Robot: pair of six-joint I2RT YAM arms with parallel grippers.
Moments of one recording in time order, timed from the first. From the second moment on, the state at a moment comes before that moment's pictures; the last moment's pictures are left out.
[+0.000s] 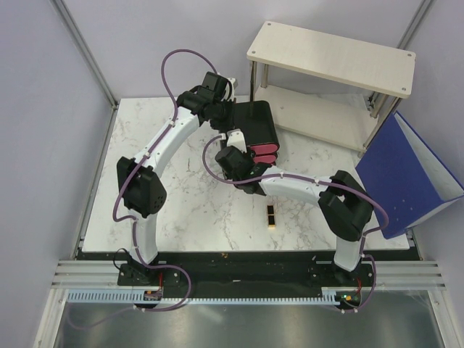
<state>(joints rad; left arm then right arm) -0.50 2.02 2.06 -0.89 0.12 -0.29 0.92 1.85 1.30 -0.18 0.63 0.40</state>
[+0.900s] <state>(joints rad) -0.50 2.02 2.06 -0.89 0.12 -0.29 0.71 1.19 0.69 -0.05 0.15 0.69</state>
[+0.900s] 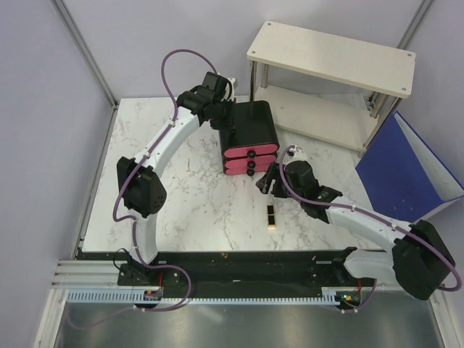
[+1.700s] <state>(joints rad) -0.50 2.02 2.05 -0.88 0.12 -0.29 0.56 1.69 0.68 0.57 -0.25 1.16</state>
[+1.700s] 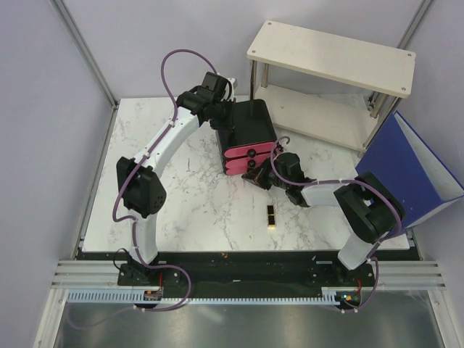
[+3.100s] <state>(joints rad) -0.50 2.01 2.03 -0.88 0.12 -0.29 0.72 1.68 1.01 0.16 0.14 1.05</state>
